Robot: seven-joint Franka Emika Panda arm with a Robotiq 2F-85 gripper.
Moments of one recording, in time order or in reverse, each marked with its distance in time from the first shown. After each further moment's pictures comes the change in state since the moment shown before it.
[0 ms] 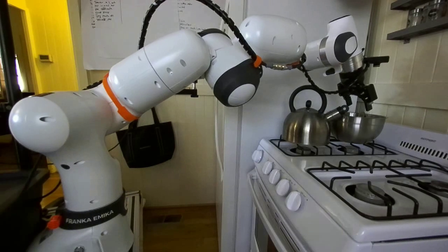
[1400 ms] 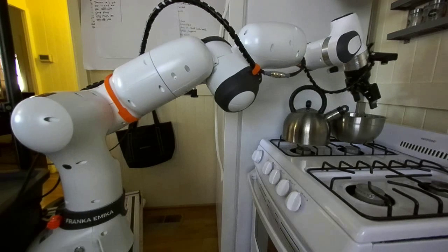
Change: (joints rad) arm 0.041 0.042 -0.023 0.120 0.015 0.033 0.153
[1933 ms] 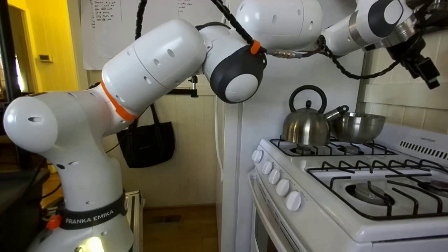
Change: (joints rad) arm -0.175 -0.090 -0.059 -0.037 -0.043 0.135 0.288
